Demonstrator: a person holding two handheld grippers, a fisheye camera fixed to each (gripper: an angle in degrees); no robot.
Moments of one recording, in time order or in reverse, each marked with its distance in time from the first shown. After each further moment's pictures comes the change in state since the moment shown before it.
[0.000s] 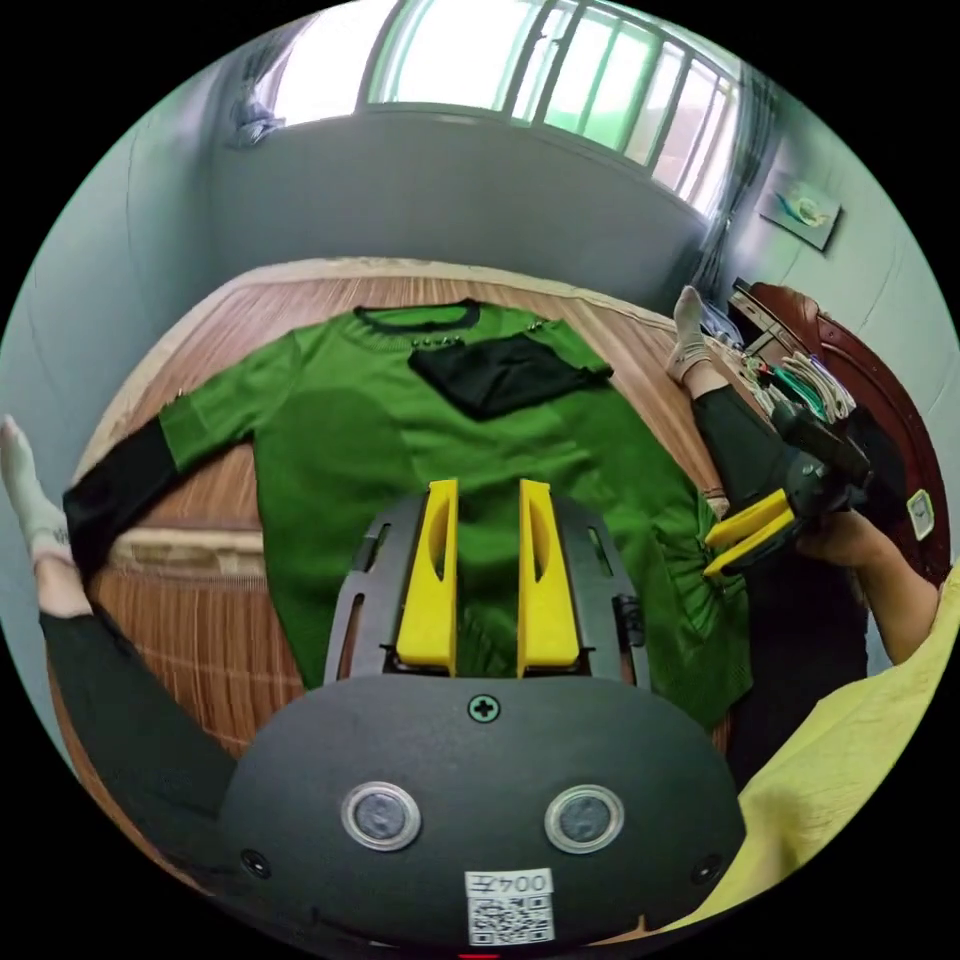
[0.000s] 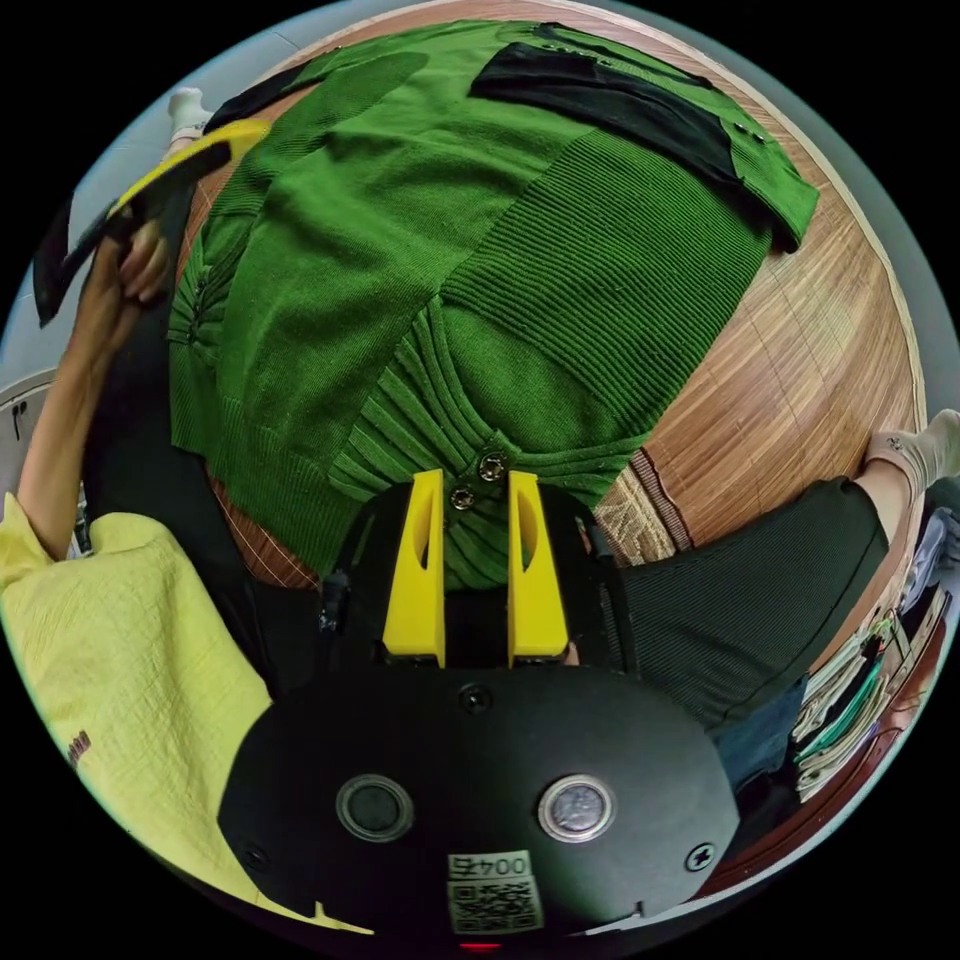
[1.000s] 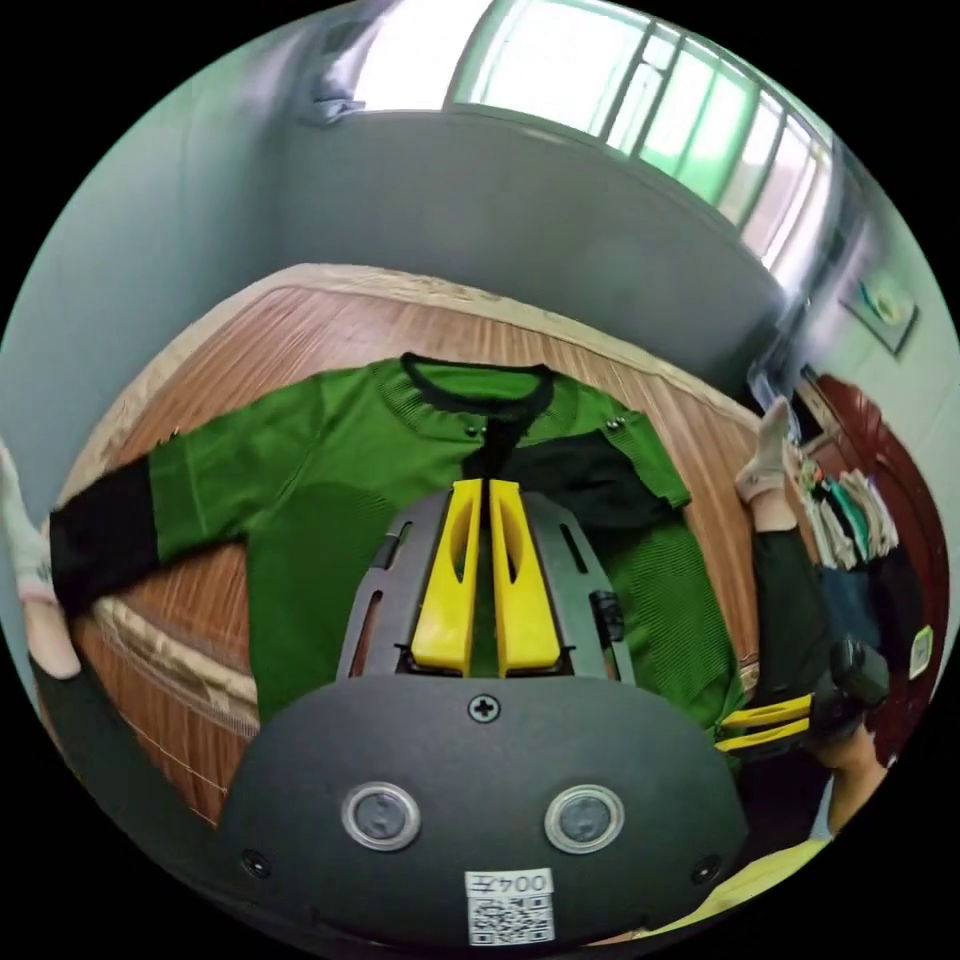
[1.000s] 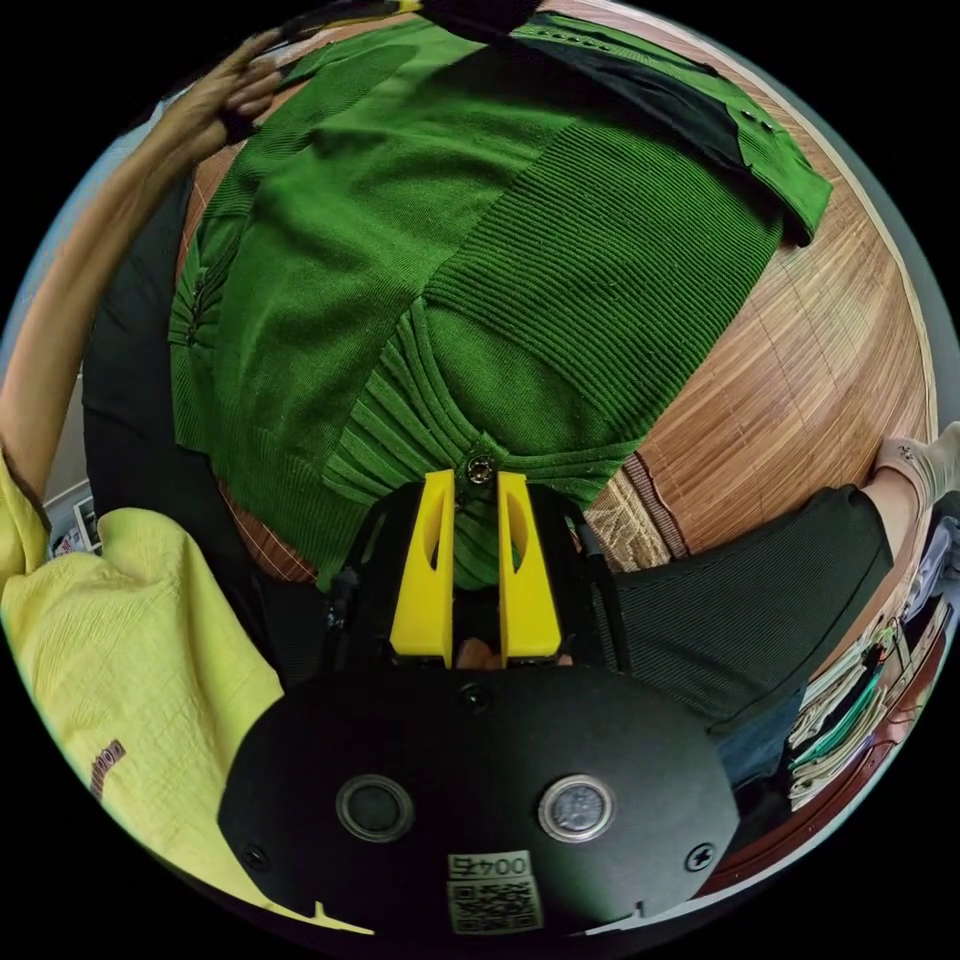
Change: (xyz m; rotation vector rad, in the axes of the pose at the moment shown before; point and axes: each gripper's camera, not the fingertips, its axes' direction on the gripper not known) left arm -0.073 -0.219 0.069 0.054 -0.077 -0.182; right arm -0.006 -0.036 0.028 -0.048 -0.035 -0.010
